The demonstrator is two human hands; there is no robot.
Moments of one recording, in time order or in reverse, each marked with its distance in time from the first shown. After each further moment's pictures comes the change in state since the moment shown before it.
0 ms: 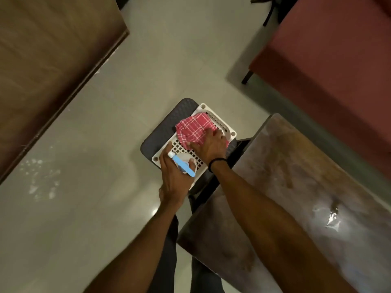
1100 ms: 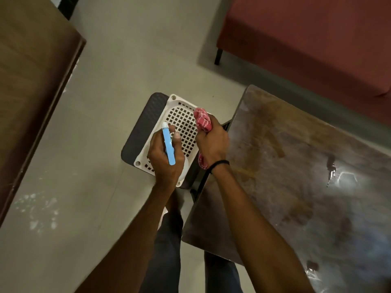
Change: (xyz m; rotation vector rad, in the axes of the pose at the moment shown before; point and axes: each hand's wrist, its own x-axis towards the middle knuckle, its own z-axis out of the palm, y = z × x) left_hand 0.022 0.060 0.008 -0.115 0.019 0.330; right_hand -0.054 0.020 -0.051 0.661 0.437 0.177
